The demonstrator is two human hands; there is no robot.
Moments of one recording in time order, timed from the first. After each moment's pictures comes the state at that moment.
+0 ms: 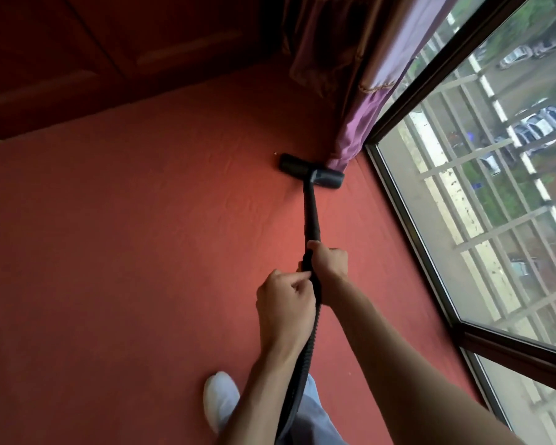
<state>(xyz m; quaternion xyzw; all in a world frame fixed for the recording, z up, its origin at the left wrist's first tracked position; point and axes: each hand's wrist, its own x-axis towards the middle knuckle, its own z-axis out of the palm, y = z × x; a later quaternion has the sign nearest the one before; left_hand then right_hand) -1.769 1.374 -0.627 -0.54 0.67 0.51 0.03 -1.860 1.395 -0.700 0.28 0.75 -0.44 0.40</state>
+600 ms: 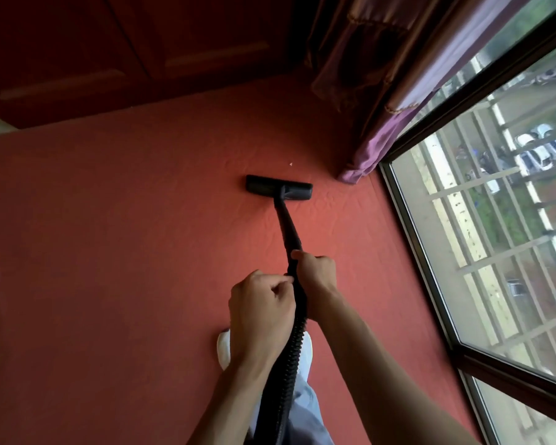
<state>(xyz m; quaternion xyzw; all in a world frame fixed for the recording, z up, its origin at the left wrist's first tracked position) -1.735 1.310 -0.610 -0.54 0.69 0.48 -0.01 -1.829 1.339 -0.682 0.21 0.78 -0.37 0.45</state>
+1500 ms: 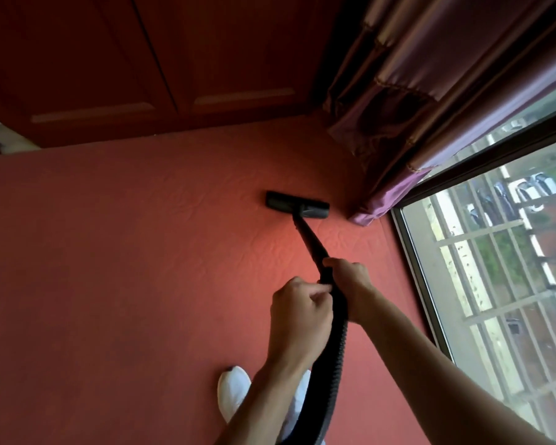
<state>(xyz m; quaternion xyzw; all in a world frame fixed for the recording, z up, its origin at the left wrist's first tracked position) -1.780 1.248 -0.614 -0.47 0.66 0.58 -0.03 -1.894 1.273 -0.663 0.20 0.79 -0.36 0.46</state>
